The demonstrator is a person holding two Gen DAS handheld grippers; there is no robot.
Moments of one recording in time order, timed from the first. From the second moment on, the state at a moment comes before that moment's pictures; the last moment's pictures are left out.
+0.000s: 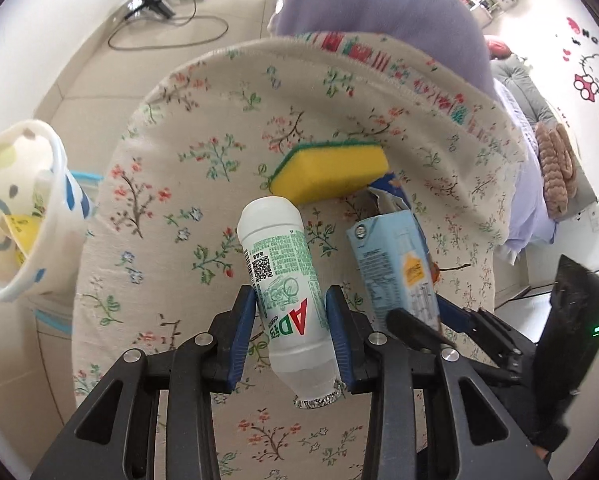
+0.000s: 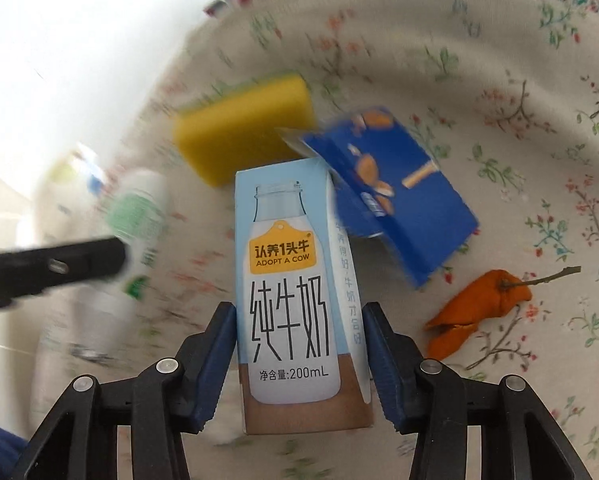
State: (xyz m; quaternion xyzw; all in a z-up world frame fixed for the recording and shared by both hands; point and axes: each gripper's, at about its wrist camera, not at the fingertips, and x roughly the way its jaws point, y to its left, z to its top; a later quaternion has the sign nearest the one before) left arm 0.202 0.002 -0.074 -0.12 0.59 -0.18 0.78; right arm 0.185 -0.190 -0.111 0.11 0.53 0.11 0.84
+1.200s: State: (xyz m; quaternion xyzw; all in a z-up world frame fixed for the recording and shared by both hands) left arm 0.245 0.254 -0.040 -0.26 0.56 0.02 0.79; right arm 0.239 -0.066 -0.105 0.20 0.52 0.27 0.79
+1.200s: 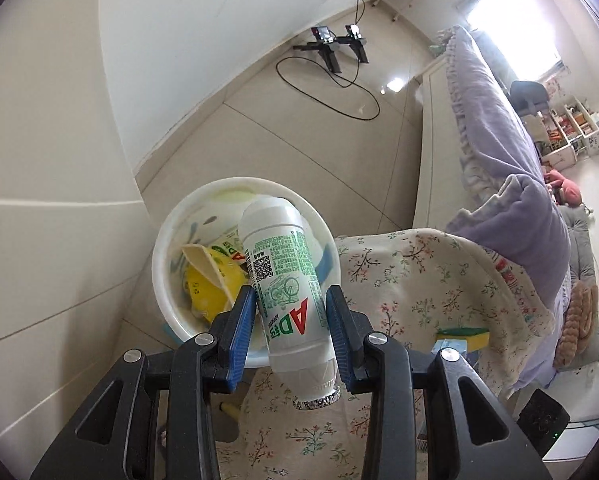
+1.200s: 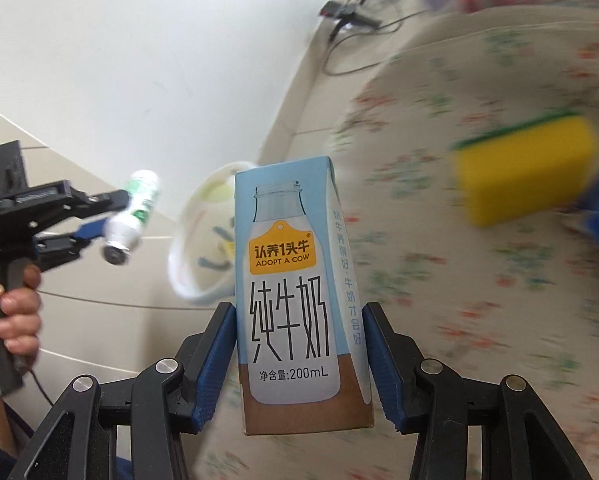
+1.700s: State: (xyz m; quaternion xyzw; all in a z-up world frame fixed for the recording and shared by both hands) left arm 0.264 0.273 -0.076 -0.26 0.59 0.07 0.77; right arm 0.261 0.020 -0.096 0.20 0.52 0.31 0.77
